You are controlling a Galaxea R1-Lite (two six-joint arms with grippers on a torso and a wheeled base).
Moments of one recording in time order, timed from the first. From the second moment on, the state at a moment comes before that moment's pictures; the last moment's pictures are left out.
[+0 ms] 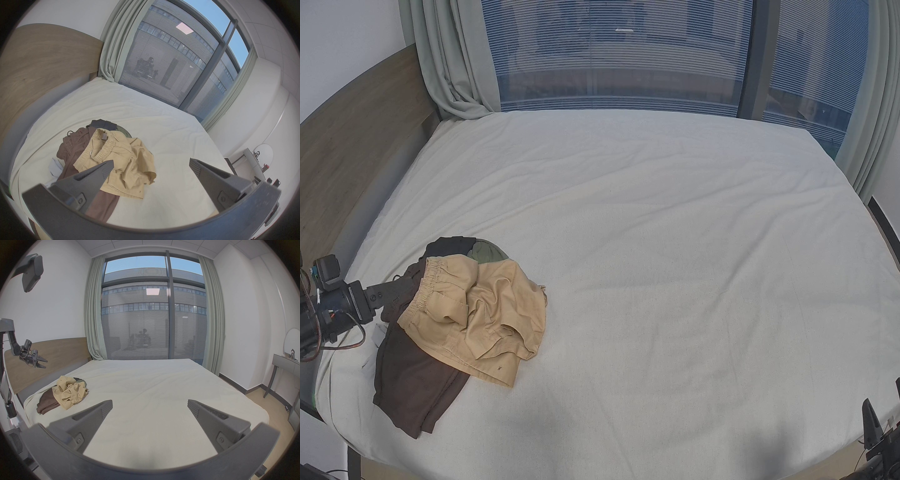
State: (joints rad) left arm 0.29 1.39 -0.48 -0.54 -0.67 -0.19; right arm -0.01 0.02 -0.02 0.00 -0.01 0.01
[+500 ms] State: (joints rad) left arm 0.35 1.63 -0.65 -0.54 -0.76 -0.11; right arm -0.01 0.02 -0.02 0.00 -0.01 0.01
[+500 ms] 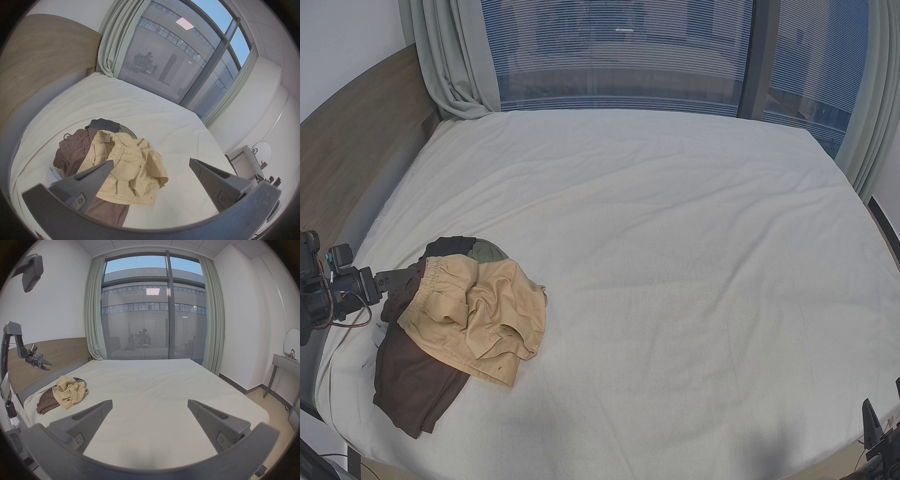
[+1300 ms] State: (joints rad) left arm 0.37 1.94 -0.89 -0.54 -0.83 -0.01; right arm -0.01 0.02 -0.02 0.00 -0.01 0.01
